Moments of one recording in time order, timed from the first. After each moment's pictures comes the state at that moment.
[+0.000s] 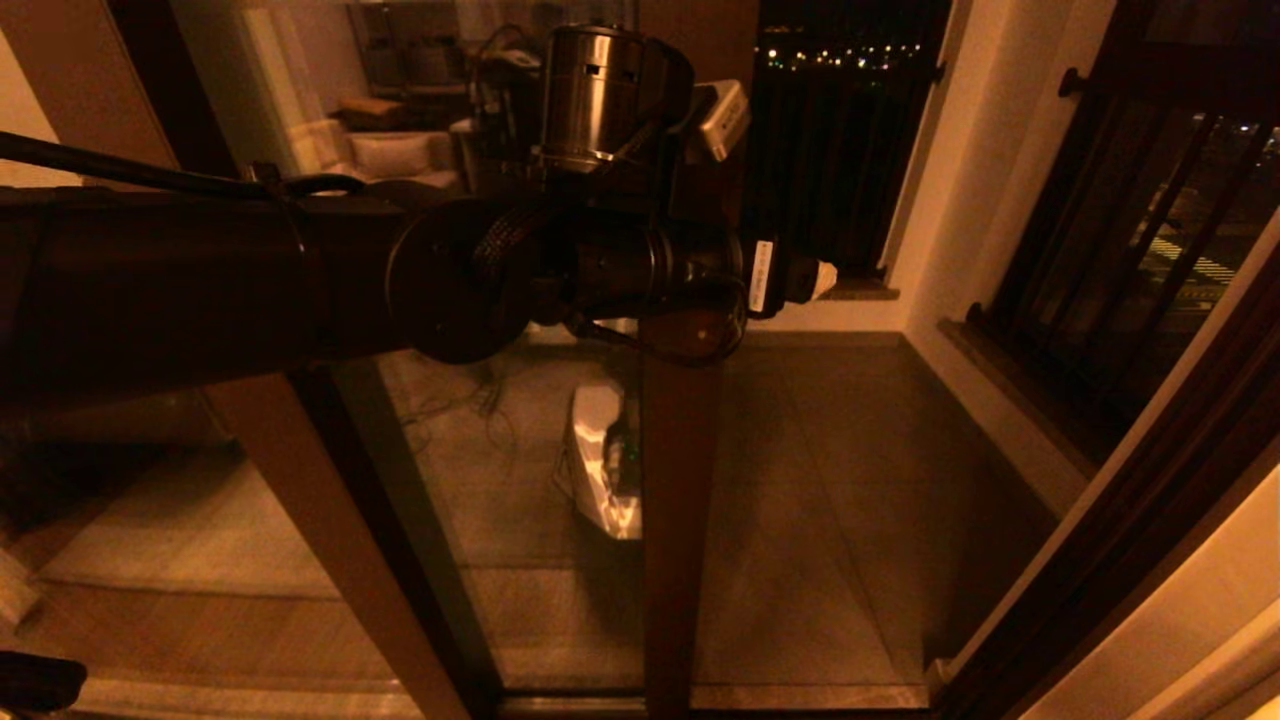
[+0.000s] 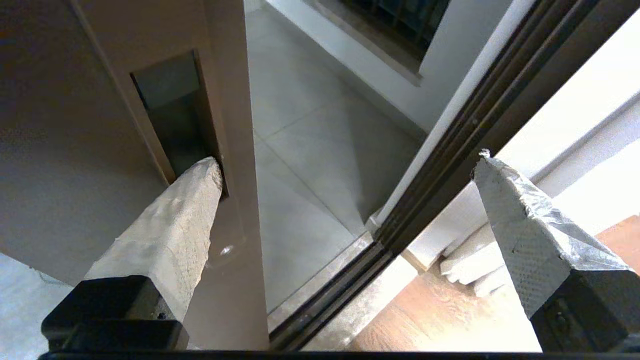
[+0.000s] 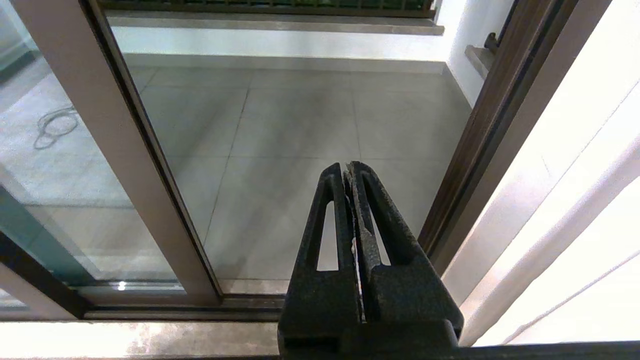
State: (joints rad) left arm -0.79 2.02 -1.88 0.03 -0.04 -0.07; right arm 0.00 0.00 0.00 0.01 0.02 -0.06
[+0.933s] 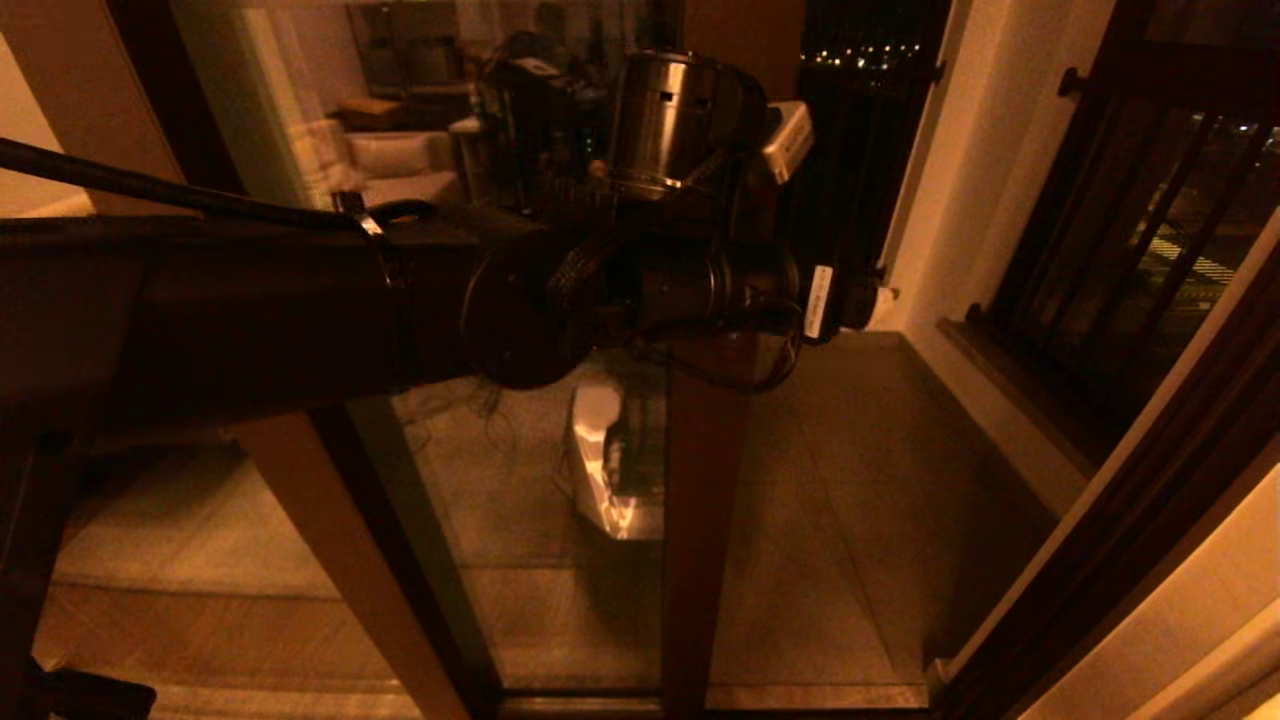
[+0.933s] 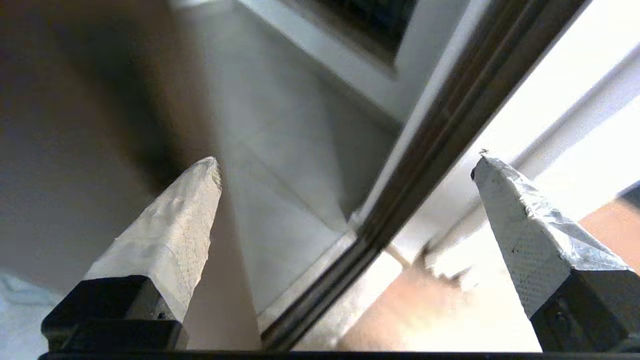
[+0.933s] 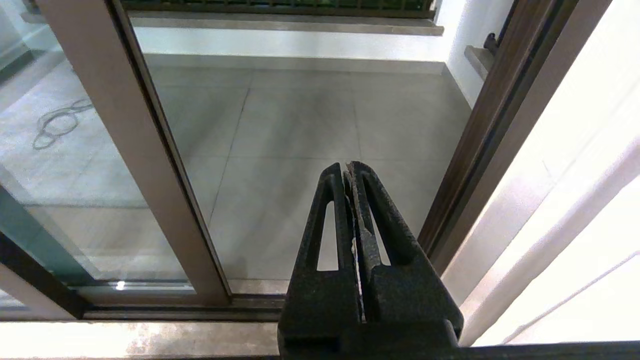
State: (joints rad) left arm -0.84 2.07 -1.93 0.03 -0.03 -0.07; right arm 0.00 0.00 0.00 0.01 0.02 -0.06
